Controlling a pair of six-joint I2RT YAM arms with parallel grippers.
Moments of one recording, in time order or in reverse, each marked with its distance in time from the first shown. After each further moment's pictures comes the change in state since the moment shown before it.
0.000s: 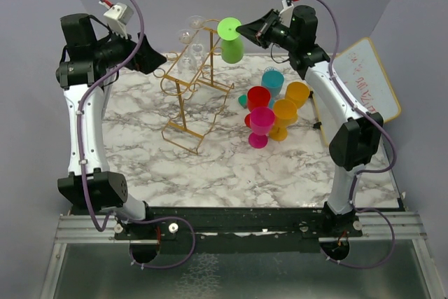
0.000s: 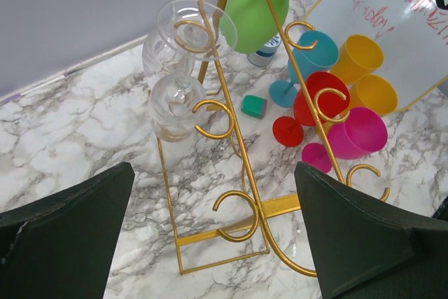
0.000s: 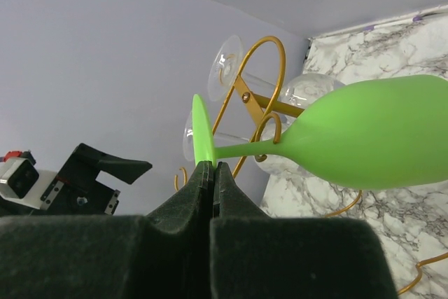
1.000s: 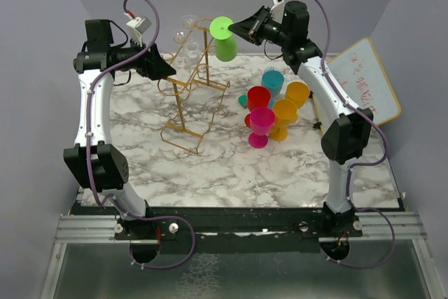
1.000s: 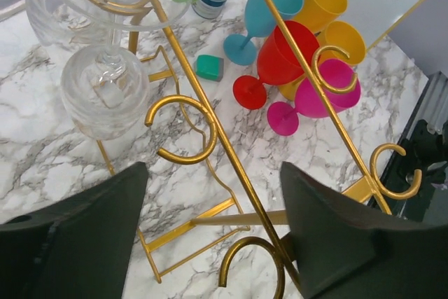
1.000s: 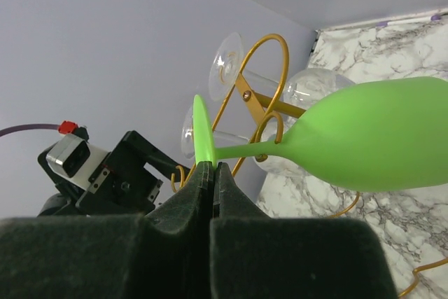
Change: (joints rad) left arm -0.036 0.158 0.016 -0.118 0.167 0.154; right arm 0.026 0.111 0.173 -0.059 -0.035 -0.036
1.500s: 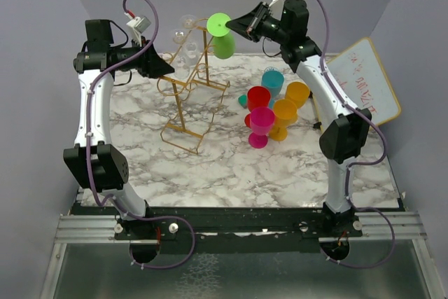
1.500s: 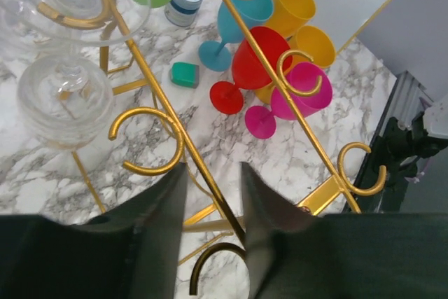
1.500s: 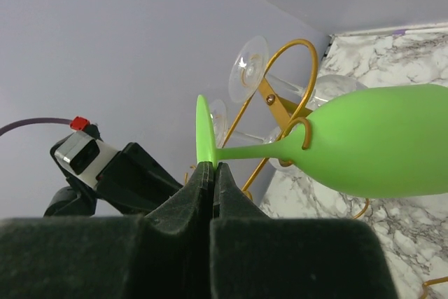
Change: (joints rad) left arm 0.000 -0.001 -0.004 -0.007 0.073 -0.042; right arm 0.013 0.018 0.050 0.007 -0.016 0.002
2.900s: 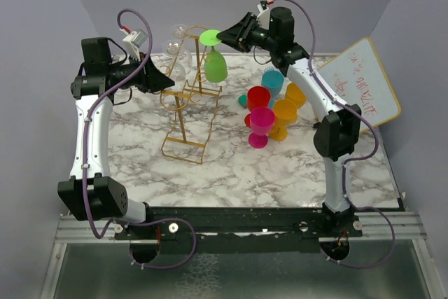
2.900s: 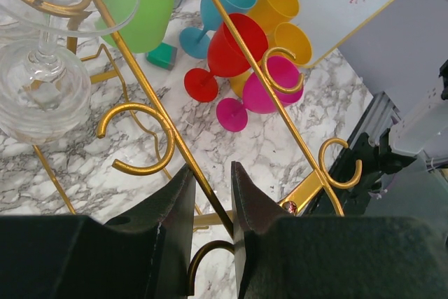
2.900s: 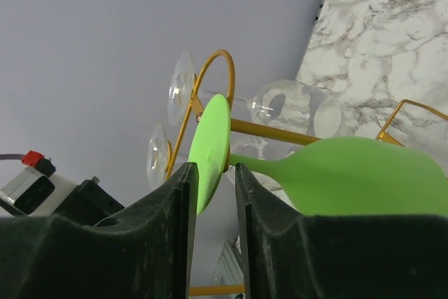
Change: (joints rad) left arm -0.013 -0.262 -0.285 0.120 -0.071 -0.183; right arm 0.043 0.061 -0.028 -0.017 -0.013 0.007
